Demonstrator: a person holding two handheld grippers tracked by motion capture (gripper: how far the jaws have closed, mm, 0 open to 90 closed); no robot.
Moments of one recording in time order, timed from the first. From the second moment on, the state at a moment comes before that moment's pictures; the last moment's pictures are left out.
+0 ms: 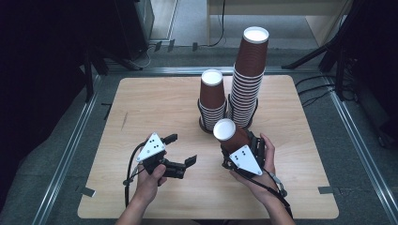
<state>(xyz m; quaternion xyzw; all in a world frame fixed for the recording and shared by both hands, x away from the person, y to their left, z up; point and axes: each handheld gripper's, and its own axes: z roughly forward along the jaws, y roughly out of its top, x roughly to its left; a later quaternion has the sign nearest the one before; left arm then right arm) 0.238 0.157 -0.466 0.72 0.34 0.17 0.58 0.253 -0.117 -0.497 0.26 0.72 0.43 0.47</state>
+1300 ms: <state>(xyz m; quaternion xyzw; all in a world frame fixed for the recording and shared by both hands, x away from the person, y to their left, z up) 0.236 0.139 -0.463 0.74 0.31 0.09 0.59 0.229 -0.076 -0.516 0.10 0.76 0.41 0.48</state>
